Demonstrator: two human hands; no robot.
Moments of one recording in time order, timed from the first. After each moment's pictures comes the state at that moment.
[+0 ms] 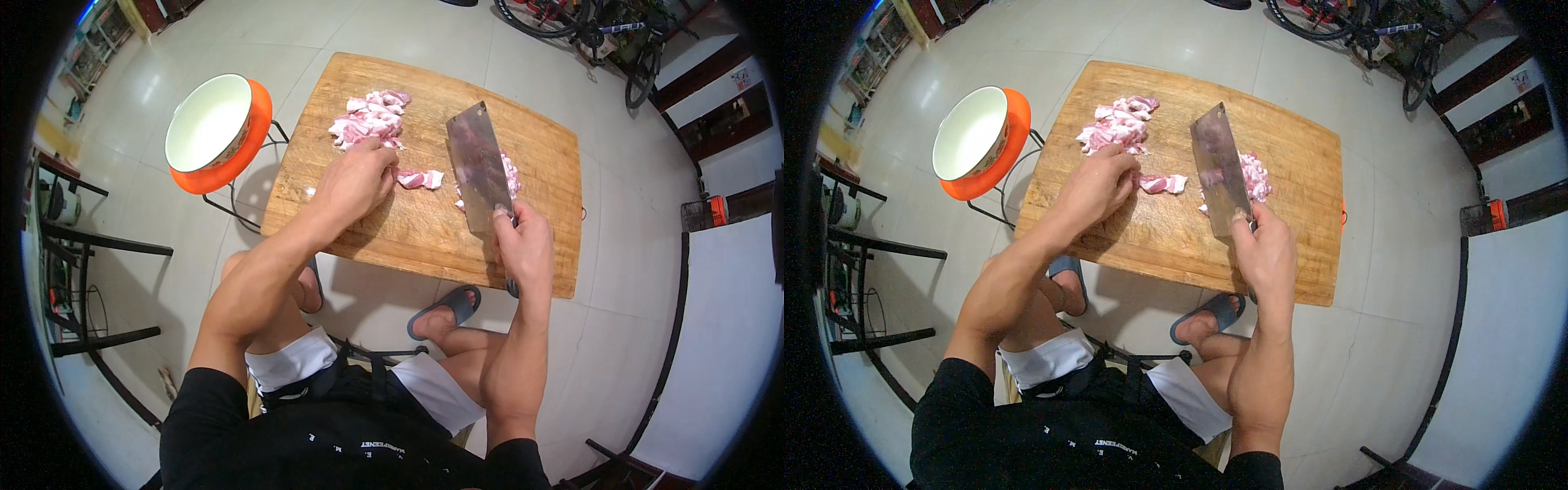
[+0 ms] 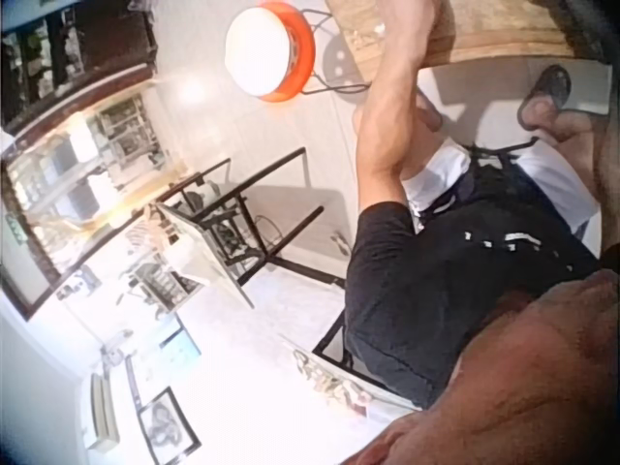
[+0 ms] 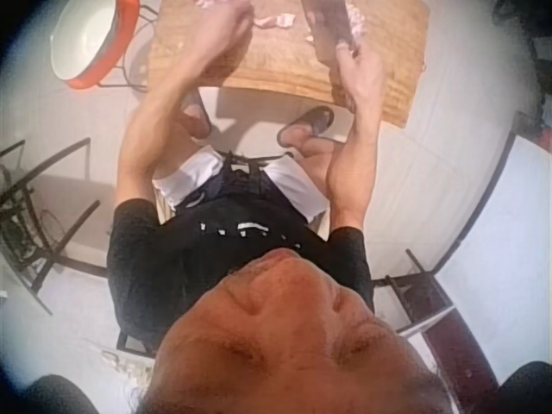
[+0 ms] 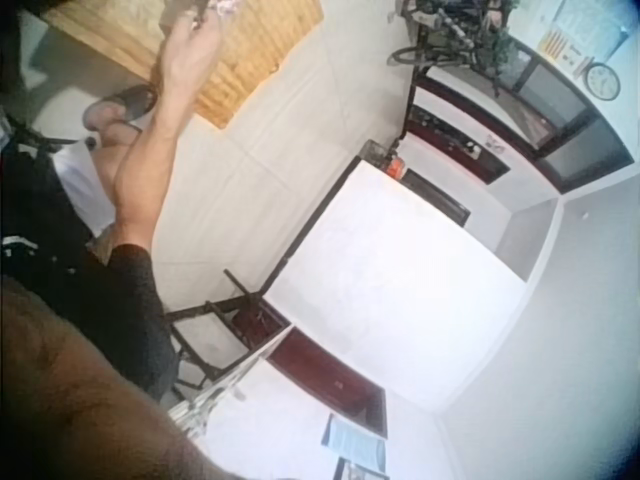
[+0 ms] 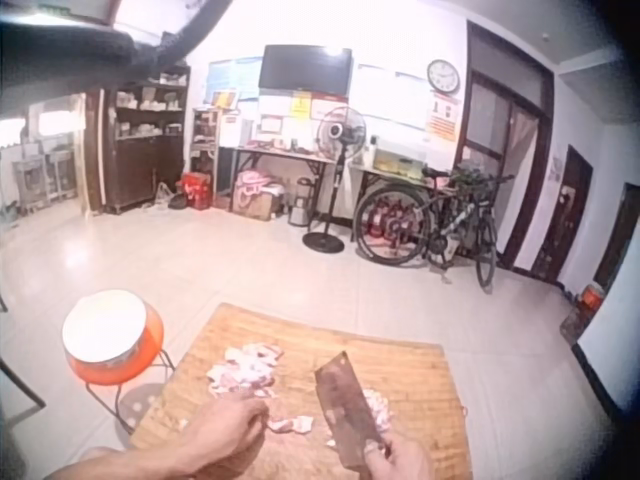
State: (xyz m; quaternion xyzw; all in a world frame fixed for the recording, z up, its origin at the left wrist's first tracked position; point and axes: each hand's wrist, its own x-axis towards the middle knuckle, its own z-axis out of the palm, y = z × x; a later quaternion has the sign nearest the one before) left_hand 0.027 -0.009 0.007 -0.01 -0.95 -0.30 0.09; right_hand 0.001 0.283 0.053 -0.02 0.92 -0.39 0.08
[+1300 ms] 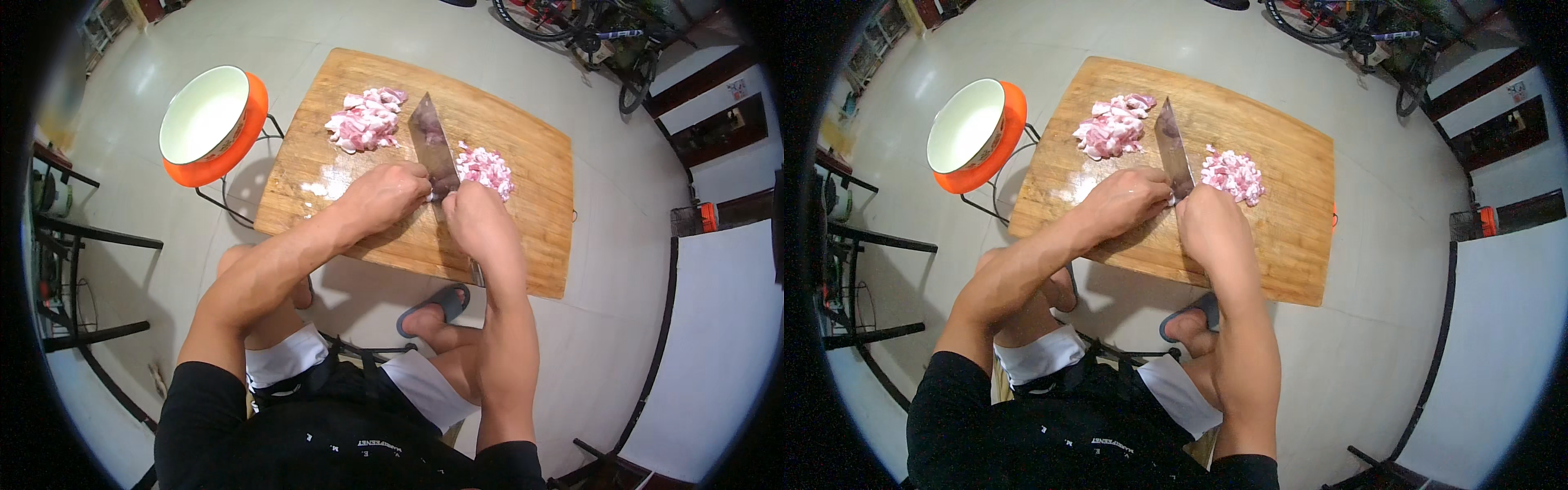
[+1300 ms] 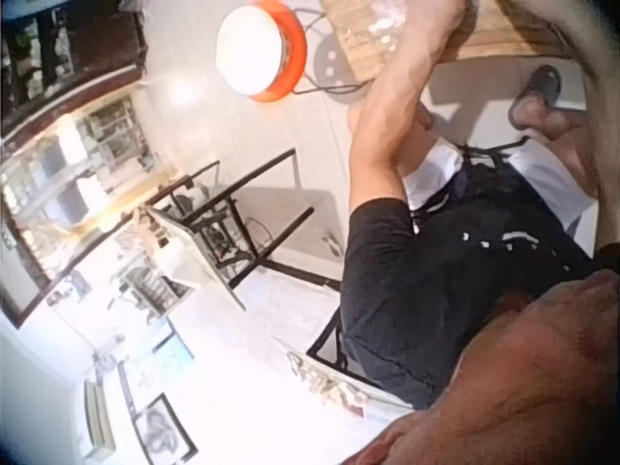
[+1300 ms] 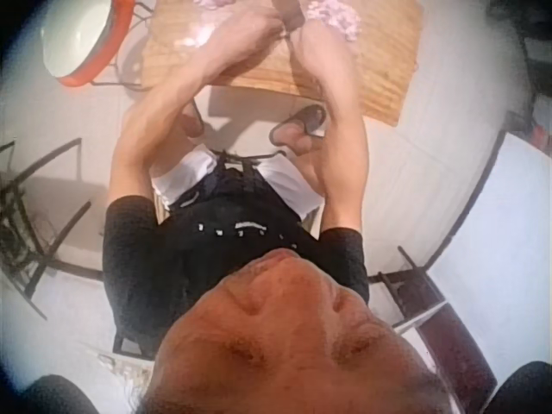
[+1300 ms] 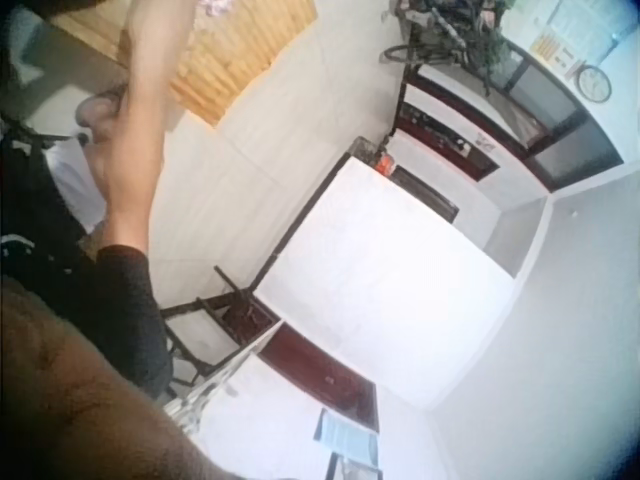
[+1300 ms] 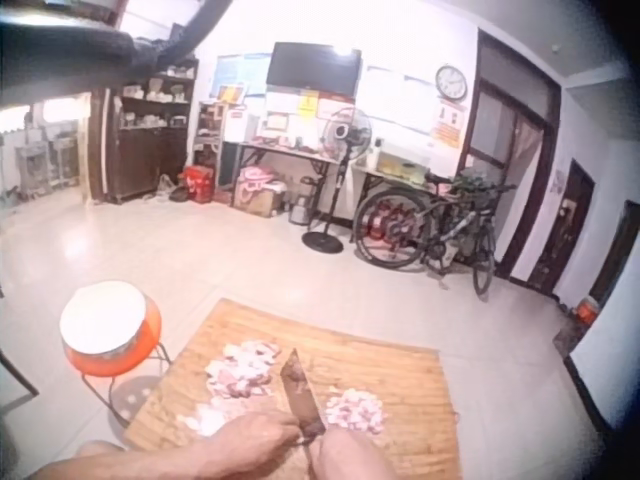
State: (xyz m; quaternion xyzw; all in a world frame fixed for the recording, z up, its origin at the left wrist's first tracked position) left_hand 0.014 0.021 -0.010 -0.23 -0.91 -0.33 0.11; right_hand -0.007 0.214 0.075 -0.18 0.96 -0.18 0.11
